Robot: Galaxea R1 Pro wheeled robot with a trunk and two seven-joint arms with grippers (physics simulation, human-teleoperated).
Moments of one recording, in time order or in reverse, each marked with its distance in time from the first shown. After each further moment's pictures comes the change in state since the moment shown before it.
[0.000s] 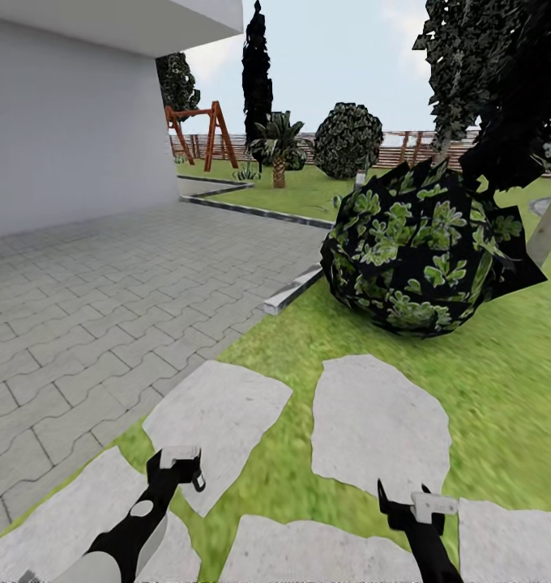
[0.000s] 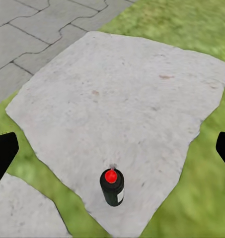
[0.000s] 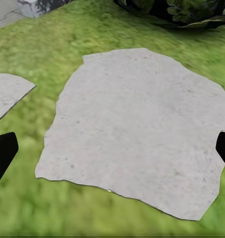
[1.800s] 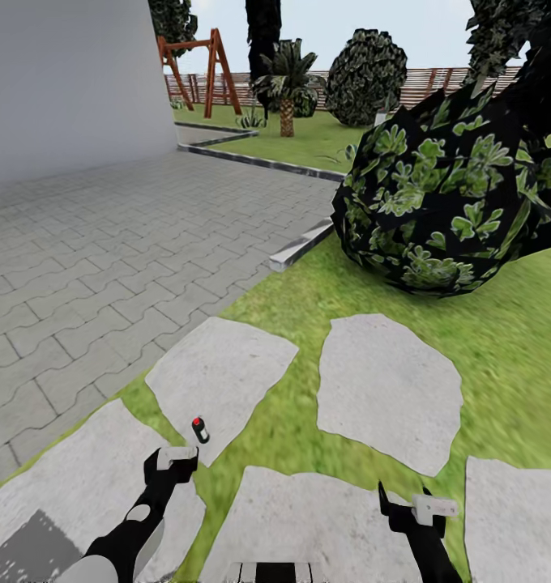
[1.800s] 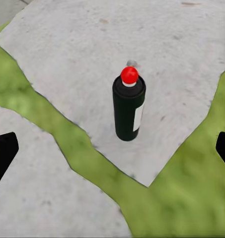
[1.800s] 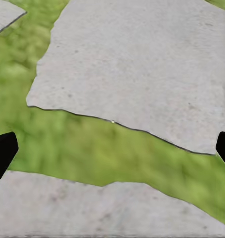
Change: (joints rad) left arm 0.008 0.006 0.003 0.003 0.001 -0.059 0.003; right arm 0.000 0.001 -0.002 0.010 -0.005 -0.001 -0.005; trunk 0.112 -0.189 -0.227
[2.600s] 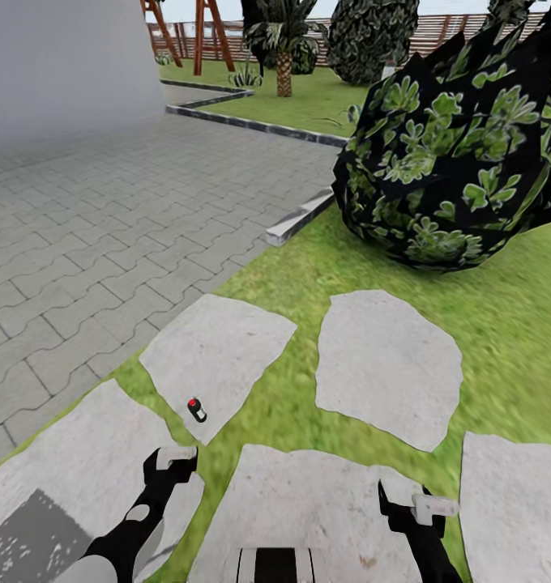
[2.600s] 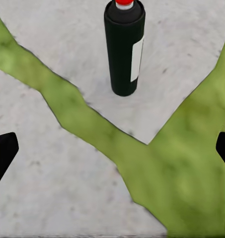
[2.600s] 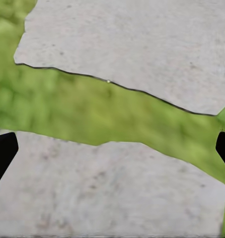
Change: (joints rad) left arm 0.000 0.002 0.000 0.000 0.000 0.000 0.000; right arm 0.000 0.000 0.002 -0.001 0.001 0.001 0.001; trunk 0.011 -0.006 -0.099
